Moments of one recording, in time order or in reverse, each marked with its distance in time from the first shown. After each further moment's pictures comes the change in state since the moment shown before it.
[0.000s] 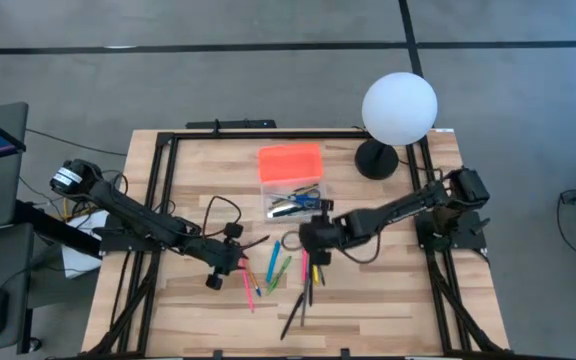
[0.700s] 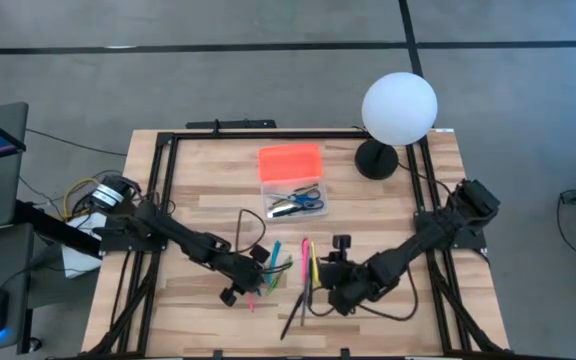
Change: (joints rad) left arm -0.003 0.420 0.223 0.092 0.195 0.205; right arm 0.353 -0.001 0.000 -0.102 0.211 0.284
